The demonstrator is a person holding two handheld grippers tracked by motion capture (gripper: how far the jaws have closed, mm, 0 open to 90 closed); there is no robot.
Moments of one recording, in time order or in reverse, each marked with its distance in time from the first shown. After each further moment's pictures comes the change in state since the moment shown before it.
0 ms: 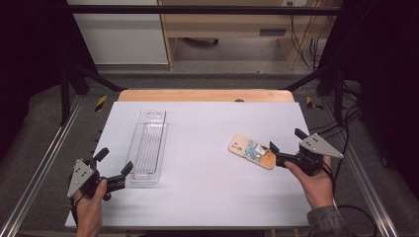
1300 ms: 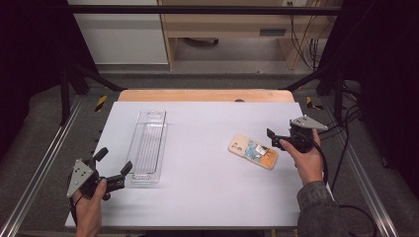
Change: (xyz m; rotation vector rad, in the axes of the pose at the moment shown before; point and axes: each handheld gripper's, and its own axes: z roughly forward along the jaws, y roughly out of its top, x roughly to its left) left arm 0.001 0.000 0.000 -0.001 0.005 0.006; right arm -0.037 -0.010 0.069 0.194 -0.023 0.098
